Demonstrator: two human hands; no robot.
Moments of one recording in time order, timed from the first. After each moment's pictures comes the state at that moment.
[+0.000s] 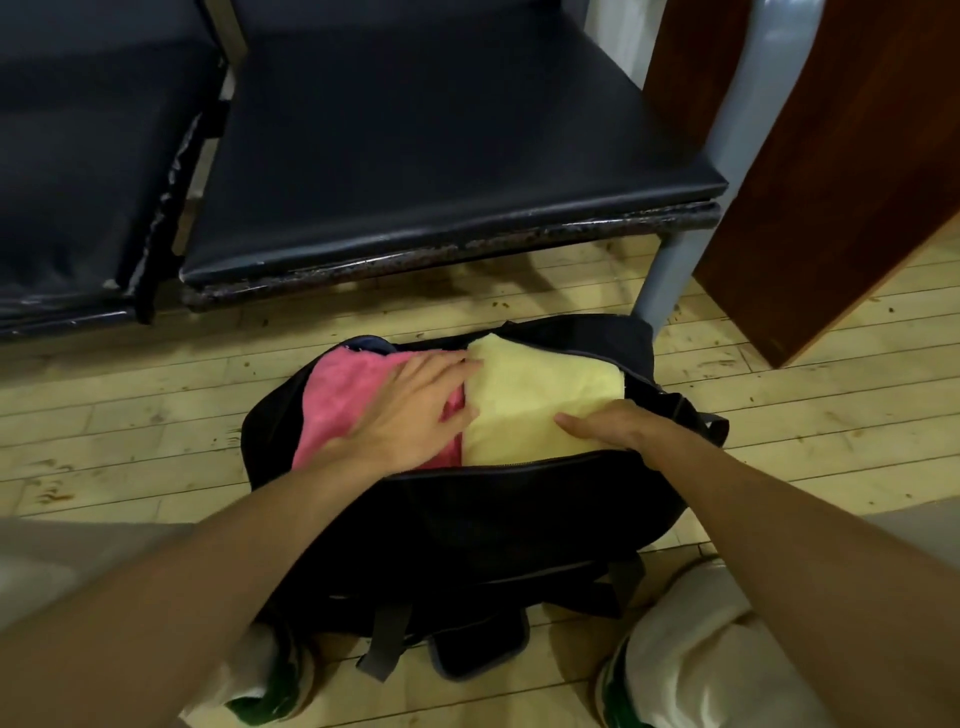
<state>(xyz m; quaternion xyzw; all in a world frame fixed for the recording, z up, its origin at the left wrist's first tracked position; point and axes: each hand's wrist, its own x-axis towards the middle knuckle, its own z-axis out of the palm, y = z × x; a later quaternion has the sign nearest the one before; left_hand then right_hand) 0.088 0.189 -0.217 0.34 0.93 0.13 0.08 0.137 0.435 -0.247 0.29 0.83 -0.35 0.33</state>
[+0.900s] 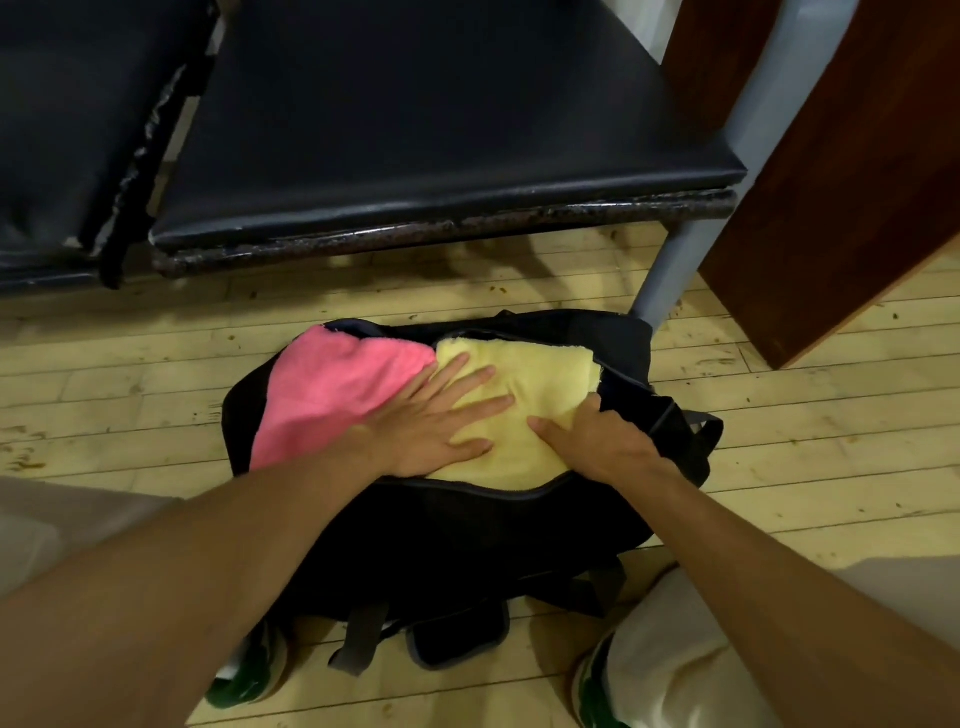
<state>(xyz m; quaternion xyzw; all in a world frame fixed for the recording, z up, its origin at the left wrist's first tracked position) 0.082 0.197 -0.272 0.44 0.88 -0.01 0.19 0.159 0.406 -0.241 0.24 0.90 -0.22 0.28</state>
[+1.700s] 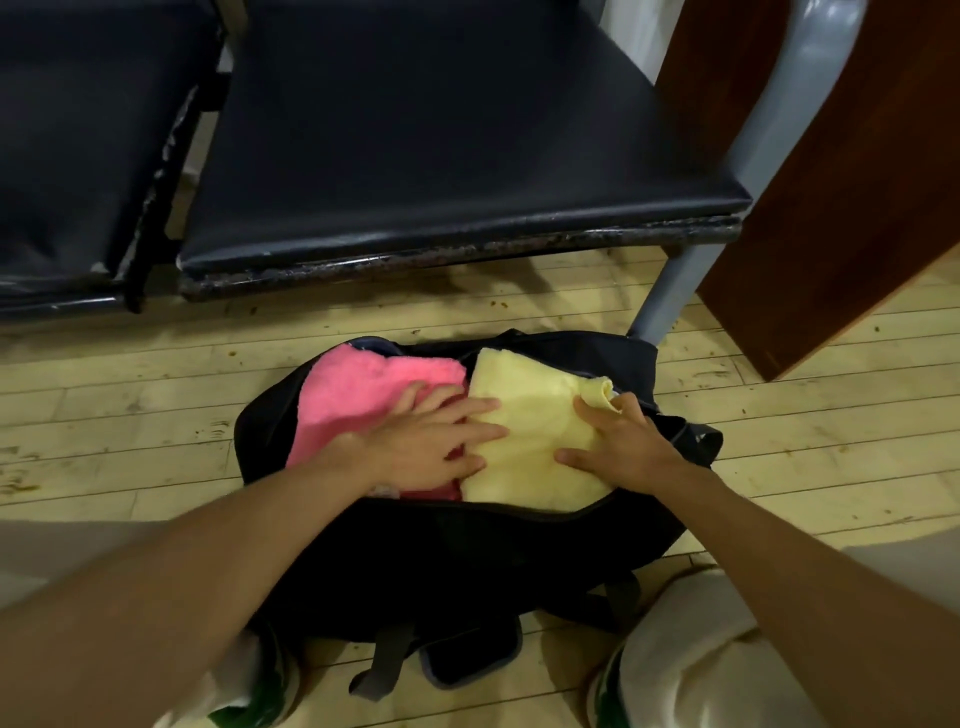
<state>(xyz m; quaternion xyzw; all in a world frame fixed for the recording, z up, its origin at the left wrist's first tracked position) 0.079 0.180 -0.237 0.45 0.86 0.03 0.23 0.159 0.431 -0.244 0.15 0.93 -0.22 0.26</state>
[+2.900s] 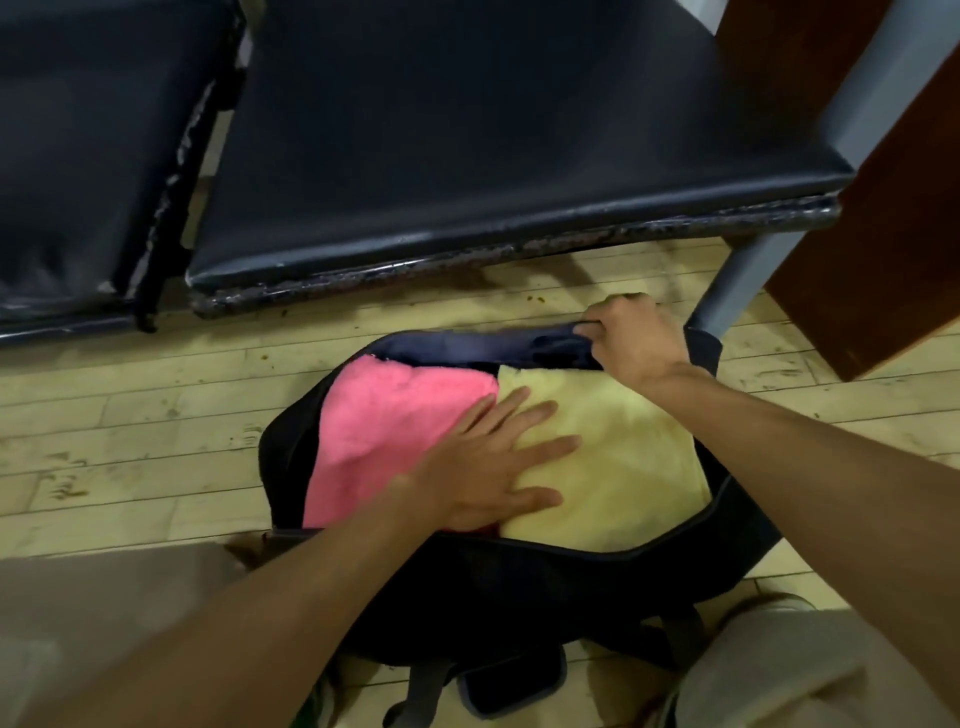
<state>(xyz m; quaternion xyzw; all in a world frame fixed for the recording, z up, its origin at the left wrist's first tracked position) 0.083 0.198 -0.265 0.47 0.86 0.03 0.18 0.040 0.417 -0.236 0.05 0.99 -0.09 0.00</state>
